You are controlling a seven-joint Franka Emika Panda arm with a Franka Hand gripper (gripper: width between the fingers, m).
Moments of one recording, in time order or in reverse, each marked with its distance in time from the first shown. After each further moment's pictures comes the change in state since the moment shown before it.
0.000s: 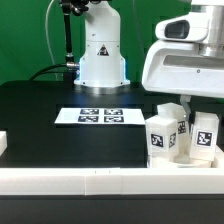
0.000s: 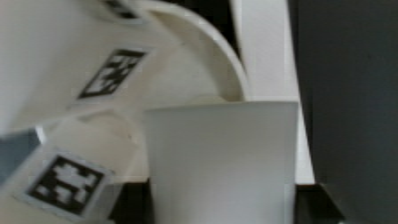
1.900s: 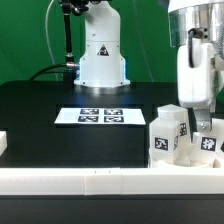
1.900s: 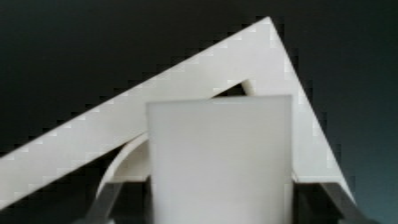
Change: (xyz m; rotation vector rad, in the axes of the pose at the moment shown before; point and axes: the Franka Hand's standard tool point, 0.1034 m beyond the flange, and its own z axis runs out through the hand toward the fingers) arm 0.011 0.002 0.002 0.236 -0.087 1.686
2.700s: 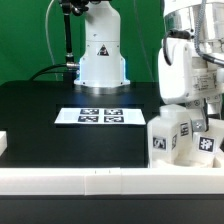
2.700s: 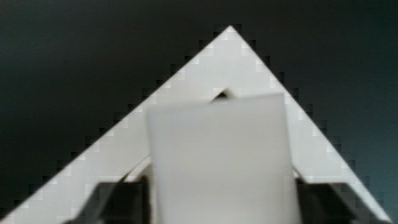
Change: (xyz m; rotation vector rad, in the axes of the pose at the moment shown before) arm -0.002 0.001 0.001 0.074 -0.075 0.159
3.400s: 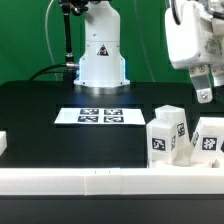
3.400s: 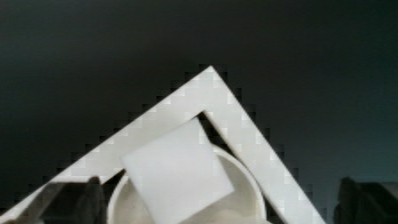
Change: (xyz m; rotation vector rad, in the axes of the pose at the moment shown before) arm -0.017 -0.011 -0.039 0.005 -0.058 -0.047
